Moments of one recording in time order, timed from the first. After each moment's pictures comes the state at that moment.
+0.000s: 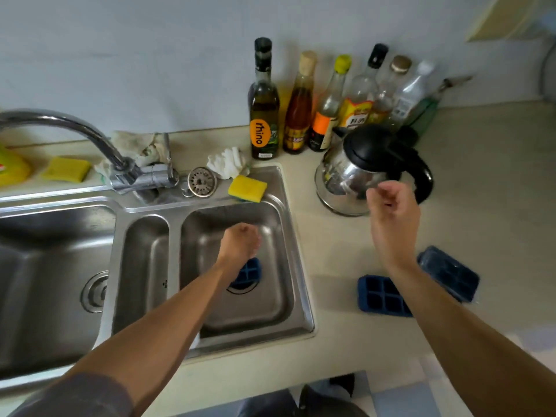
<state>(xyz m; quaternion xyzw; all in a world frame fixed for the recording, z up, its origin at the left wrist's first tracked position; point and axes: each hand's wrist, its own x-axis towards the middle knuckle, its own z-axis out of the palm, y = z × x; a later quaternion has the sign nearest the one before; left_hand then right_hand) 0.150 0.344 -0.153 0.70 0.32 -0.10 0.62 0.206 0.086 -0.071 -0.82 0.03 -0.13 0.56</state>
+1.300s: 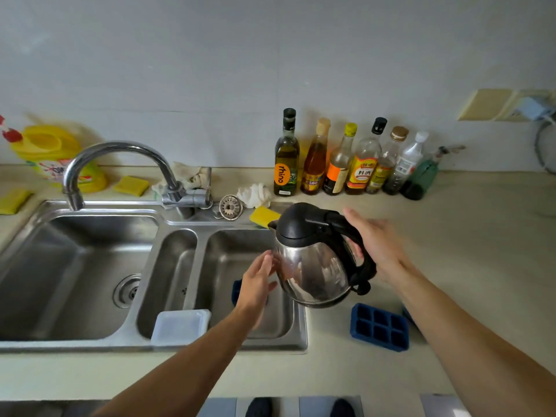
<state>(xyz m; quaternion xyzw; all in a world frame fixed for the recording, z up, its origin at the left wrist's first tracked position) 0.077 0.282 -0.112 0.57 0.31 0.02 0.76 0.207 0.089 -0.003 -0.84 -0.03 0.14 0.52</state>
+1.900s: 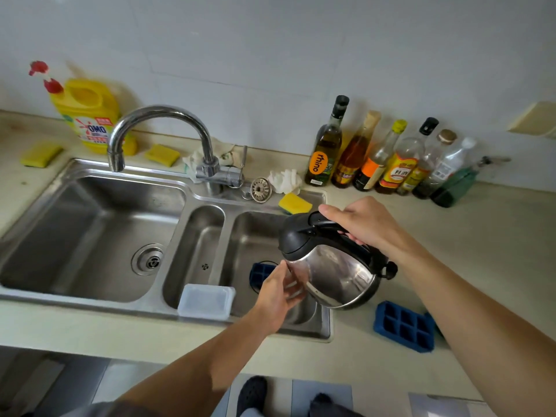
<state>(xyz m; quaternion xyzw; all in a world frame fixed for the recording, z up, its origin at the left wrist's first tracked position) 0.035 0.298 -0.142 0.34 0.36 -0.05 0.87 0.182 0.189 0.034 -0.92 -0.16 0.19 0.29</state>
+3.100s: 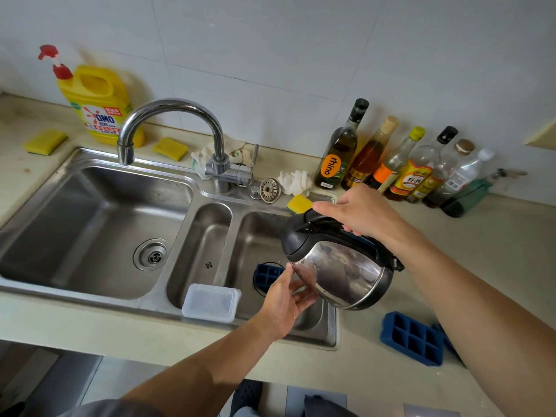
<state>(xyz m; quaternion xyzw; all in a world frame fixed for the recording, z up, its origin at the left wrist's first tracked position) 0.034 0.307 -0.134 0.23 0.36 -0.06 0.90 0.193 0.239 0.043 -0.93 -0.27 0.15 0.18</state>
